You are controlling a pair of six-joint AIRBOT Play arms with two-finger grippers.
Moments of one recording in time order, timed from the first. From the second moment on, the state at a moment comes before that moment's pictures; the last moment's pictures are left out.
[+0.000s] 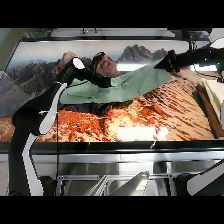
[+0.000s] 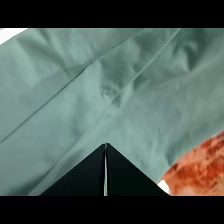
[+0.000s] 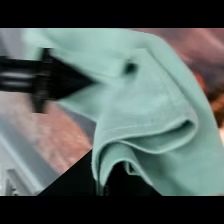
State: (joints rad) left arm -0.34 -2.18 2.02 0.86 -1.08 -1.16; right arm -0.15 -1.87 1.92 -0.55 1.47 1.26
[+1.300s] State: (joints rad) left arm 0.36 -1.54 1.99 0.85 -1.57 -1.25; right arm 0.63 -2.15 2.02 -0.24 0.57 1.19
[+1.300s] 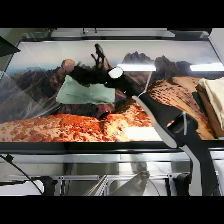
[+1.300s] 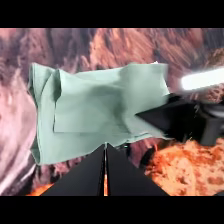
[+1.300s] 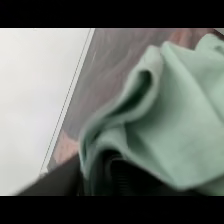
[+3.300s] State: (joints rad) left arm 0.33 -1.52 1.79 0.76 -1.56 -1.17; right arm 0.35 -2.28 2.04 -0.60 1.07 1.45
